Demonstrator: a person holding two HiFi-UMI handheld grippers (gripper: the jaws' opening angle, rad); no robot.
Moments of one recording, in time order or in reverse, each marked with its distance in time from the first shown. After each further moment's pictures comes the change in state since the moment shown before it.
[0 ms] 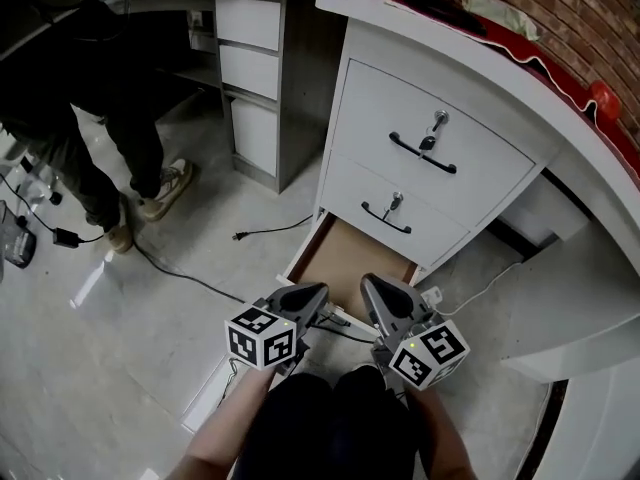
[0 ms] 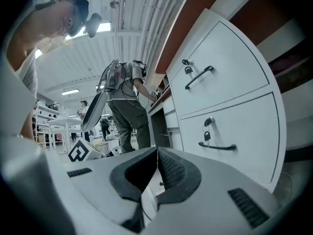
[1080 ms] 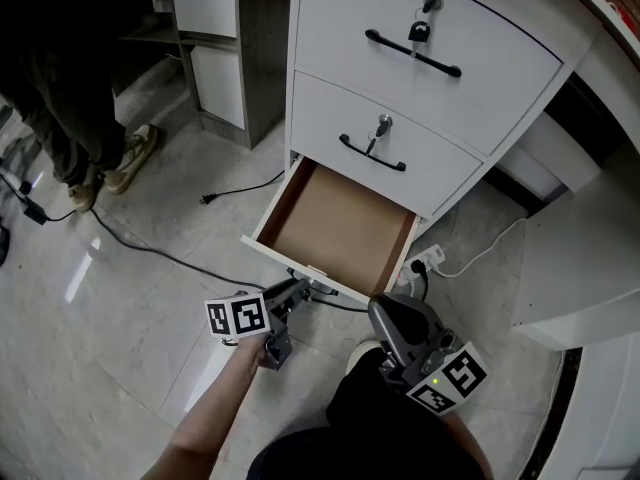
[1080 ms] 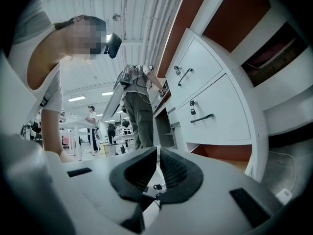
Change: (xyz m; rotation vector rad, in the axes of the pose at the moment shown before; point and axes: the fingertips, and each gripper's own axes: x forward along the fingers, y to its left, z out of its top) left arm 0.033 0.073 -0.167 -0.530 0.112 0.040; right arm -0.084 0.003 -0.083 0.035 -0.067 0.066
